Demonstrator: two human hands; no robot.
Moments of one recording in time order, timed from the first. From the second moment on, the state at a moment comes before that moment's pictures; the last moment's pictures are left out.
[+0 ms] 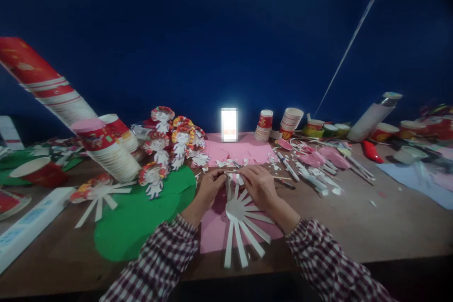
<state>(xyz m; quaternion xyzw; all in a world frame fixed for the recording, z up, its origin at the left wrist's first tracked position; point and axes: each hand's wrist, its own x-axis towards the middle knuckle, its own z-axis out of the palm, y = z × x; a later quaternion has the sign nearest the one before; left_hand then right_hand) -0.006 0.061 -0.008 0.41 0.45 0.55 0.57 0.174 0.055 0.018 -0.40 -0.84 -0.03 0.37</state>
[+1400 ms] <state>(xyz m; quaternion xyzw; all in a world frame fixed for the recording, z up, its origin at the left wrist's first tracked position) -0.003 0.057 -0.007 0.43 0.46 0.53 0.57 0.171 0.055 0.008 -0.39 -0.84 -0.01 0.37</state>
